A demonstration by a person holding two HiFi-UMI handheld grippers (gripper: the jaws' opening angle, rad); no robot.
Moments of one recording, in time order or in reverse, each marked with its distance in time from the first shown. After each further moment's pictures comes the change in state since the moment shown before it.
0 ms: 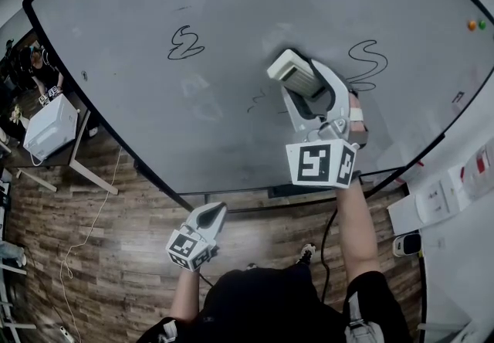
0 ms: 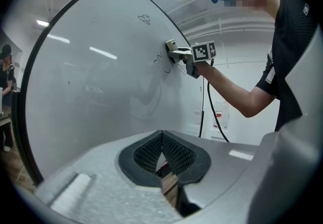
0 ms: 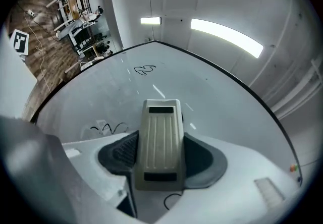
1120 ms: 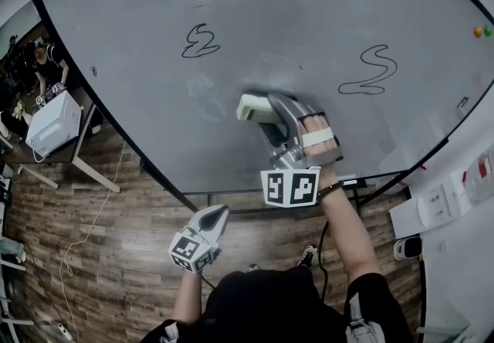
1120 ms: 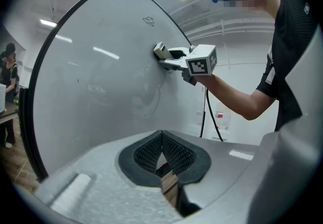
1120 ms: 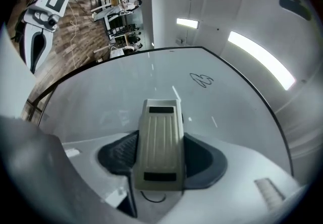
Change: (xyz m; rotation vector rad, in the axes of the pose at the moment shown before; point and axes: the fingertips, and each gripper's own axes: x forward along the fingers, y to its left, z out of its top) left arm -0.013 0.008 -0.008 -0.016 -0.006 0.013; right arm 0.008 0.115 0.010 -0.352 -0.021 0.101
